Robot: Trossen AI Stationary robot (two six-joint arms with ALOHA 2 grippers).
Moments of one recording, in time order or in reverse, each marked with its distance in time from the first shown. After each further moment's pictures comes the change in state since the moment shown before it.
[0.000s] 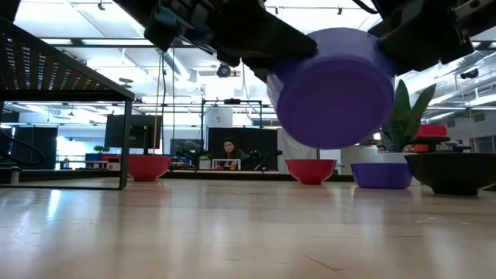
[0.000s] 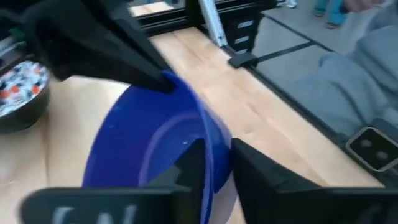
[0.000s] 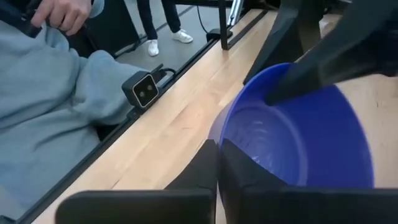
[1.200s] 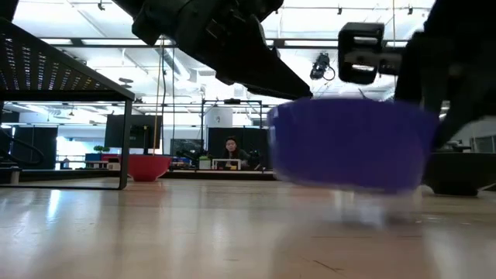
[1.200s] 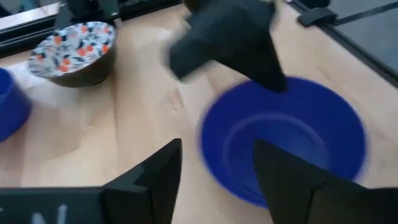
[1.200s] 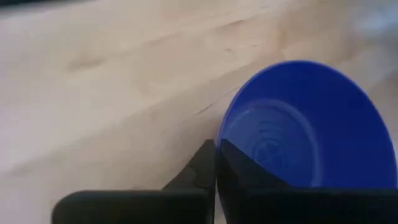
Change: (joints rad) left arm -0.033 0.000 0.000 -0.098 -0.295 0.028; right arm 0.245 0.279 0.258 -0.370 0.286 -0.576
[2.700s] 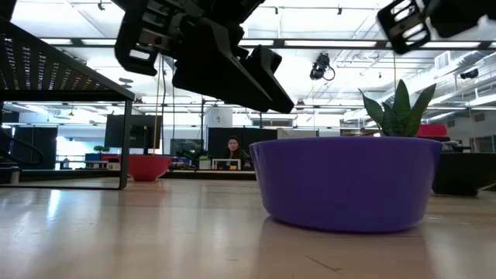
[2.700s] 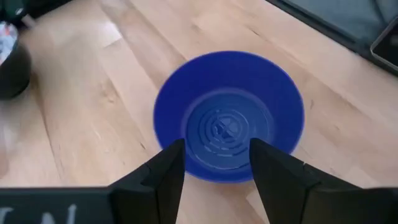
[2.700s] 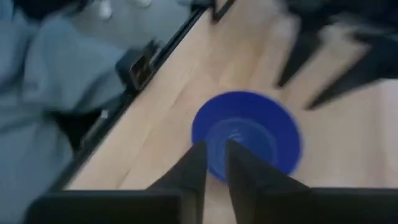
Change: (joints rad) left arm -0.034 -0.001 -0.001 -0.120 0.163 0.176; right arm 0.112 -0.286 -0.091 0.023 0.193 0.677
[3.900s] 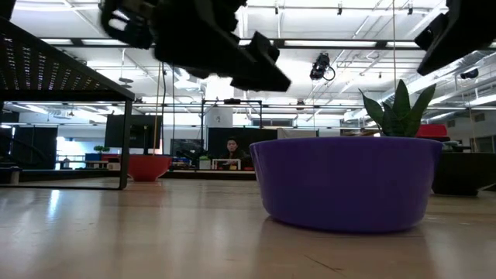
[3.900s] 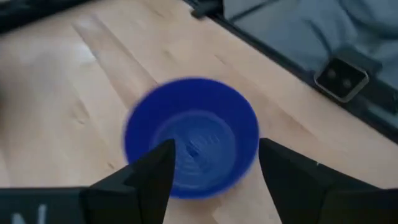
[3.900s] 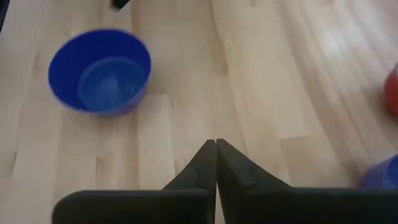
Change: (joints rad) left arm 0.027 -0.033 -0.037 0.052 0.149 -0.047; right arm 0.042 -0.232 0.069 -0.678 0.439 0.532
